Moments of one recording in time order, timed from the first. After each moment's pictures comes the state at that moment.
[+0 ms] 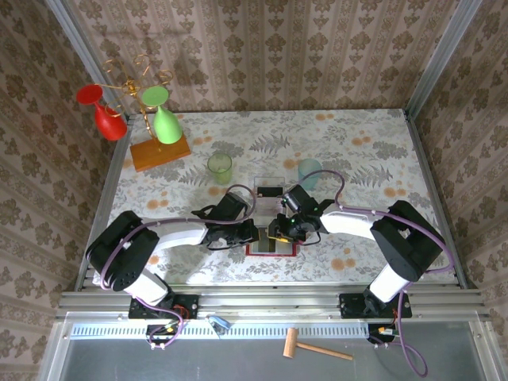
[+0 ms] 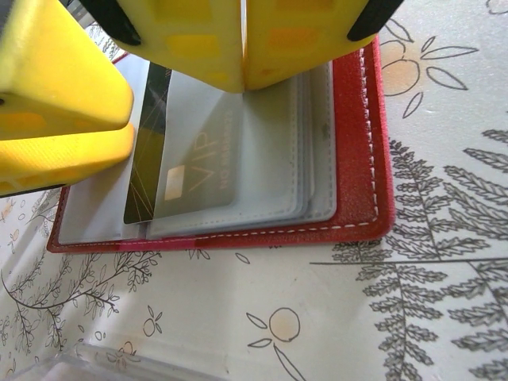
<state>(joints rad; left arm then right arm) -0.81 1.54 0.64 -0.09 0.37 -0.93 0.67 1.62 0.78 -0.24 -0.38 0.89</state>
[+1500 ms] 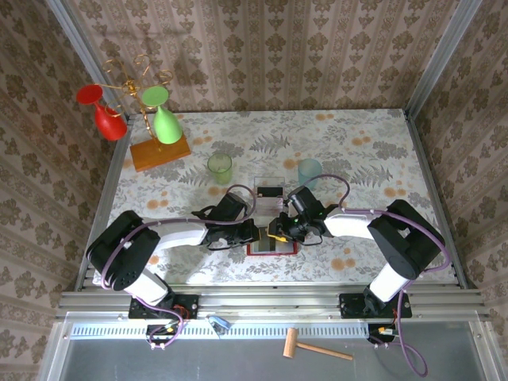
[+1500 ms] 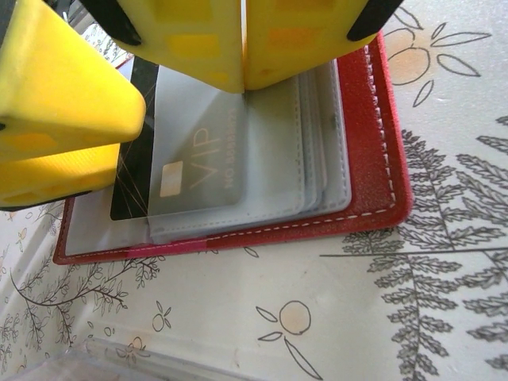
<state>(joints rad) -0.81 1.54 0.63 -0.06 0.38 -0.93 0.63 1.63 0.68 -0.01 -0.48 0.95</state>
